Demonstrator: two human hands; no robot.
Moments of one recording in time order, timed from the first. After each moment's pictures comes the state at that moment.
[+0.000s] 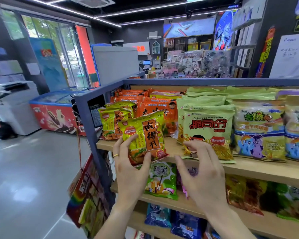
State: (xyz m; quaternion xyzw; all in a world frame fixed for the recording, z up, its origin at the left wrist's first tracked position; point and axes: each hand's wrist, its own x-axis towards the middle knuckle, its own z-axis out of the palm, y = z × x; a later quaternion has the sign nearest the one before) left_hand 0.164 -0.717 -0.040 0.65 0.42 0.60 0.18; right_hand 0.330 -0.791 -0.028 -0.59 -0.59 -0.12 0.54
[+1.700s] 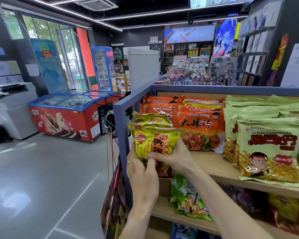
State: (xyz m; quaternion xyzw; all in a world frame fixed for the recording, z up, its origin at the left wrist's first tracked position) left_hand 0.079 -0.639 -0.024 0.55 0.47 0.58 0.38; right_hand 0.209 -0.606 -0.005 -0.54 -0.61 0.27 0.51
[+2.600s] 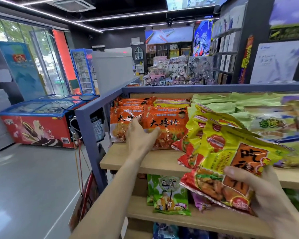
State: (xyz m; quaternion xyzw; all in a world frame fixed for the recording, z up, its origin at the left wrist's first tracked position) left_hand 0.172 -0.558 0.022 0.69 0.49 0.44 0.31; right_hand 0.324 -0.804 0.030 -0.47 -0.38 0.32 0.73
